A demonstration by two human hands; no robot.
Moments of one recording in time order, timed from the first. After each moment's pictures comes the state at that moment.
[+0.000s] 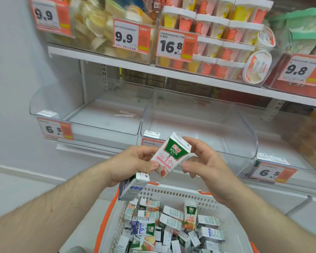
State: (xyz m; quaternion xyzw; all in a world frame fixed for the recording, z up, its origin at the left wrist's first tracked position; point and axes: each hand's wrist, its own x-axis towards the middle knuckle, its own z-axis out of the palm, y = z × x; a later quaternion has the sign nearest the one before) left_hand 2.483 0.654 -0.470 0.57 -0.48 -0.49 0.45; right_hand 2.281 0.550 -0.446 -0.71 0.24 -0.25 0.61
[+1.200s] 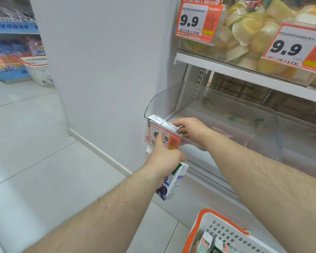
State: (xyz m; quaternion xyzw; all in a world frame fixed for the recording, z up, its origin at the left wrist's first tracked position) left_hand 2.637 0.723 -0.485 0.72 -0.10 -0.30 0.62; right_hand 2.660 0.581 -0.458 -0.77 0.23 -0.01 0.59
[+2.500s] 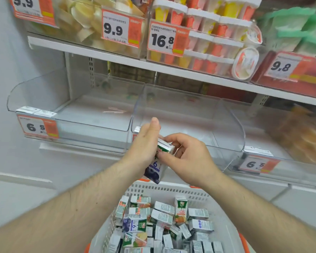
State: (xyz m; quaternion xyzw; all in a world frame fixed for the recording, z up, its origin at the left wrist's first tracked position) left_hand 2.431 0.619 -0.446 0.62 -0.31 -0.32 0.64; right_hand 2.315 0.559 -0.444 -0.85 0.32 -0.27 0.32
